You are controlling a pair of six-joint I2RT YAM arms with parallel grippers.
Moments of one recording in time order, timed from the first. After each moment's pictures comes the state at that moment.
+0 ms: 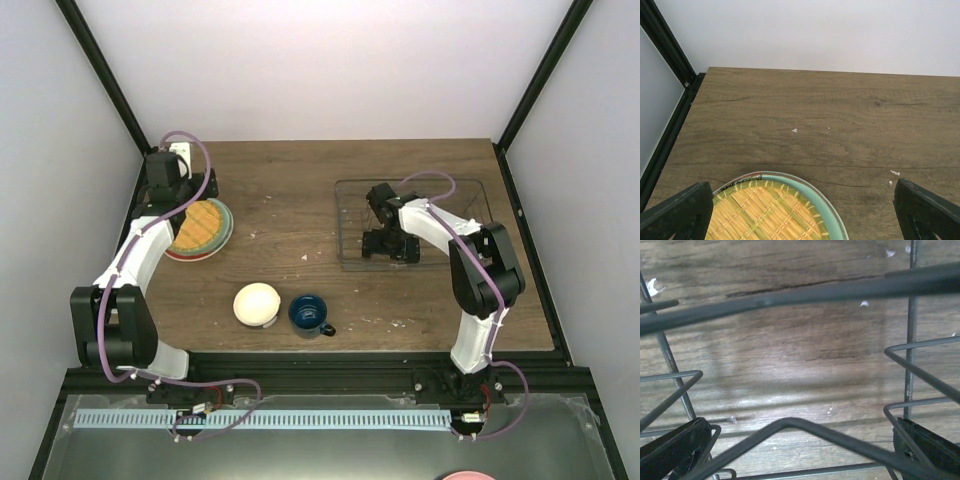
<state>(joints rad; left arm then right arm) 0.01 1.46 1.11 -0.15 -0.02 -0.04 0.43 1.85 1.29 -0.91 0.05 0.52</state>
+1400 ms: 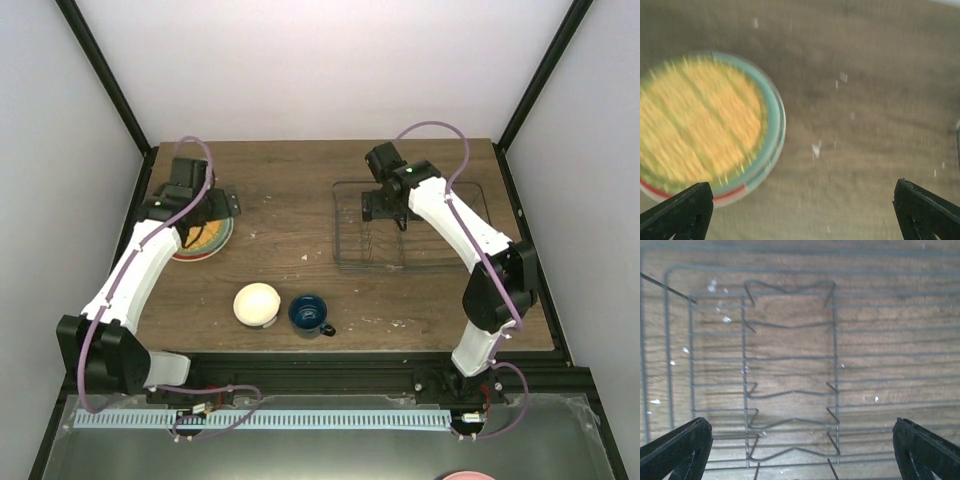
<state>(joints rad) -0.17 1.33 1.24 -0.68 -0.09 -0.31 0.47 1.73 1.58 -1.07 0.25 0.43</state>
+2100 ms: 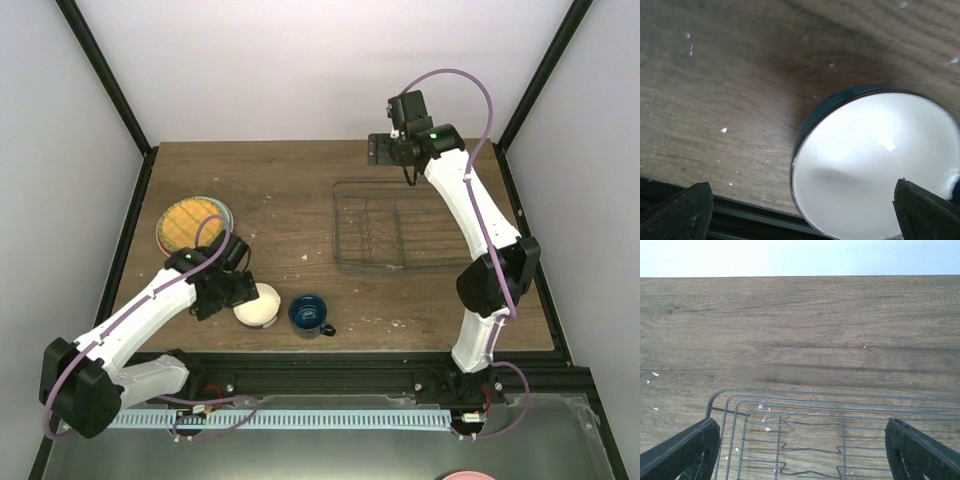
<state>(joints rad) -0.54 1.13 0.87 -1.12 -0.07 -0.88 0.37 1.84 1.99 -0.95 0.16 0.26</state>
